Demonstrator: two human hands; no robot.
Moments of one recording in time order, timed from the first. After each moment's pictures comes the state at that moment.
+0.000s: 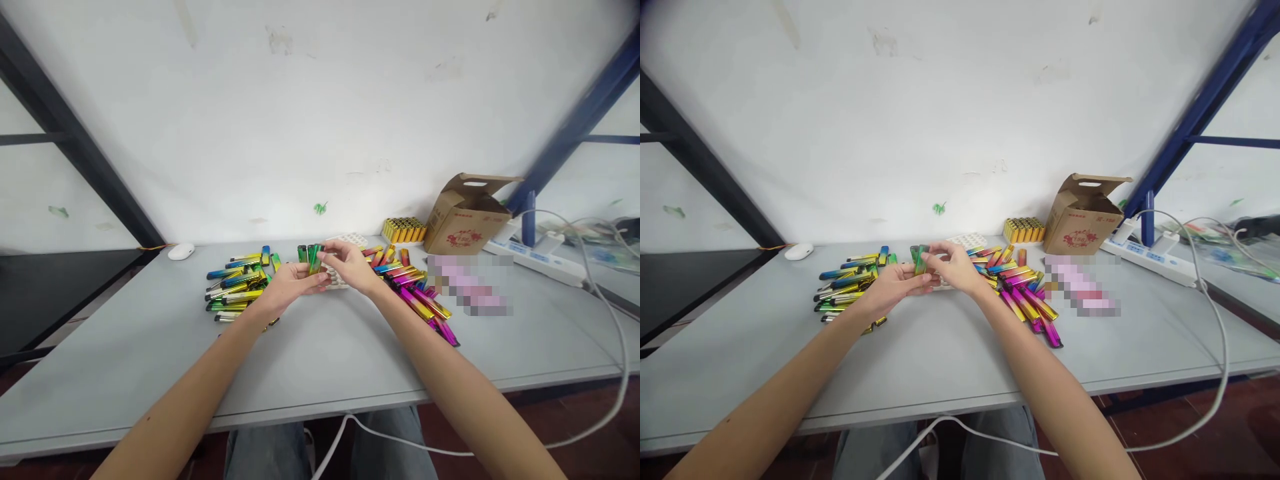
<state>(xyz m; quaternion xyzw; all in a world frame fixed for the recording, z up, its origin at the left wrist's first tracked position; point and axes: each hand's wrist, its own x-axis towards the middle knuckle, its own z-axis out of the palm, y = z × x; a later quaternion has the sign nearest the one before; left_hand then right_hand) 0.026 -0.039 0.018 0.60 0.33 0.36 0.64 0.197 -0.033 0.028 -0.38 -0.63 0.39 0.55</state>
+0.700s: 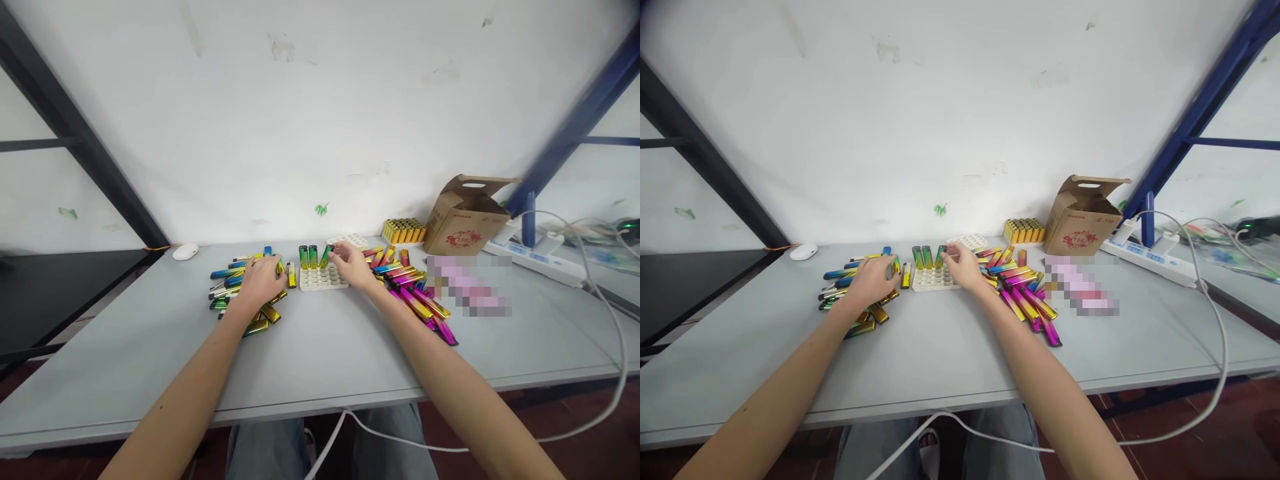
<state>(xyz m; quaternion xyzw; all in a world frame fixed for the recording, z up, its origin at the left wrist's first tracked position) -0.026 0.008 -0.003 0.80 0.57 0.18 -0.02 0.214 -0.001 -0.014 -0.50 -0.62 0.27 0.54</state>
